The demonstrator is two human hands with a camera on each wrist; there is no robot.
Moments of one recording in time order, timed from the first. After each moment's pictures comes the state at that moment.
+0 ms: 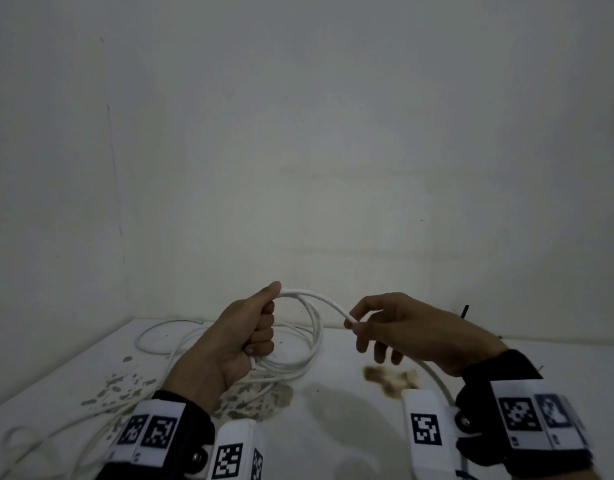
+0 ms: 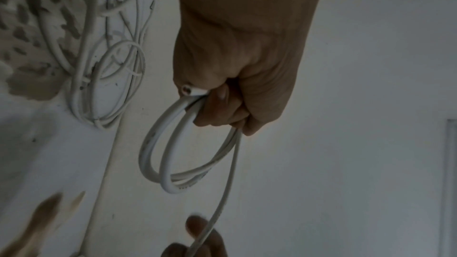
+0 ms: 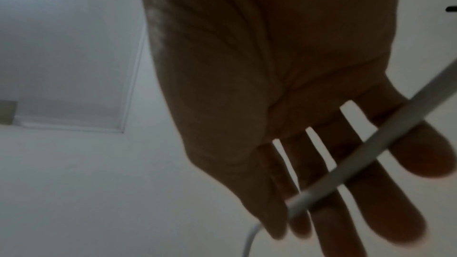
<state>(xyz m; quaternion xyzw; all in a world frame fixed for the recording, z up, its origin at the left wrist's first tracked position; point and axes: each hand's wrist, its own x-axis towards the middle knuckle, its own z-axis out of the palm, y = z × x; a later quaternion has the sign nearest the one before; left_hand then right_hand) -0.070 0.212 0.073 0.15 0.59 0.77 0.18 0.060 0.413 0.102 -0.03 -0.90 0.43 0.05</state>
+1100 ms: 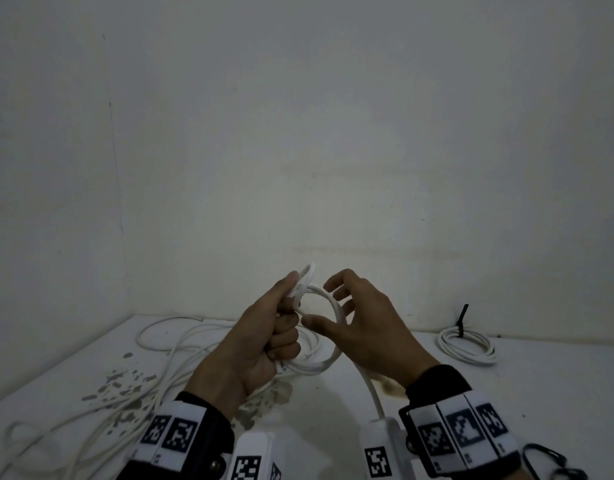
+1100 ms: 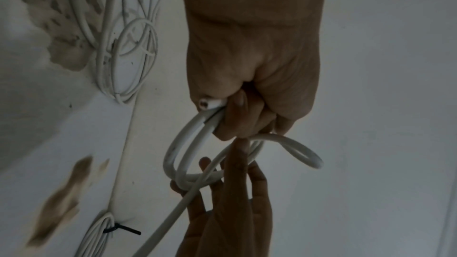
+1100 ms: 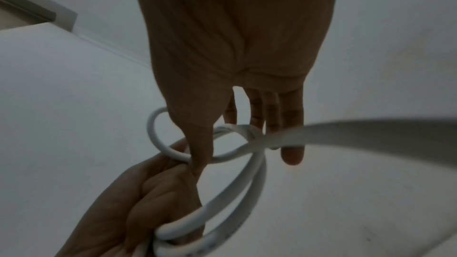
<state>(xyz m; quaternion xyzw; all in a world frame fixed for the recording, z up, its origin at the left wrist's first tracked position) -0.038 0.227 0.076 0.19 0.50 0.81 0.23 0.030 0.374 0.076 0.01 -0.90 0.32 0.29</state>
